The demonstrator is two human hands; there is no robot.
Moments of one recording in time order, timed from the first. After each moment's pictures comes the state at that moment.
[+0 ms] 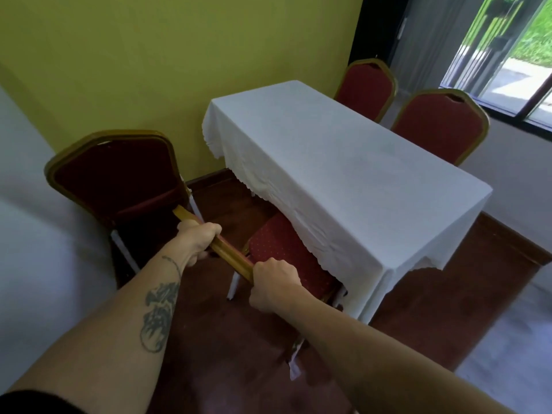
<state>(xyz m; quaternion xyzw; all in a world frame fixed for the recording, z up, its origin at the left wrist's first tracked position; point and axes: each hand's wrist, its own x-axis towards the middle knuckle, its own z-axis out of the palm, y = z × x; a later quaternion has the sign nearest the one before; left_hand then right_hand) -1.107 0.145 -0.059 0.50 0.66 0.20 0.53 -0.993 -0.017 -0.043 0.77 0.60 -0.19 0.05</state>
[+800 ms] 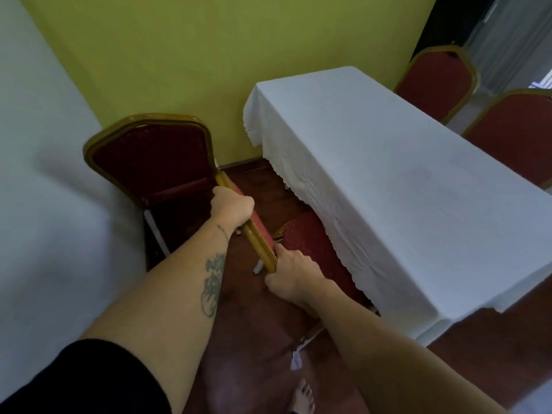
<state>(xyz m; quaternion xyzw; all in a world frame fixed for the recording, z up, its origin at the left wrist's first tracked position) -1.055 0.226 -0.045 0.55 0.73 0.19 0.38 -0.959 0.080 -0.071 0.74 0.57 -0.35 -0.05</state>
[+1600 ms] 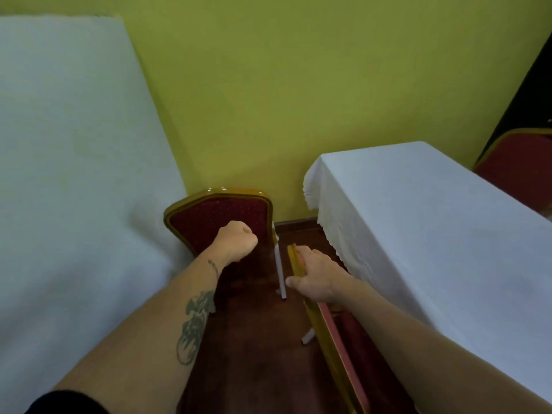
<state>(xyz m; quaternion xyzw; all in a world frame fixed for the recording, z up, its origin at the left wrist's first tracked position) -1.140 0.329 0.035 0.60 0.70 0.16 0.34 -0.947 0.257 0.004 0.65 0.69 -0.31 -0.09</state>
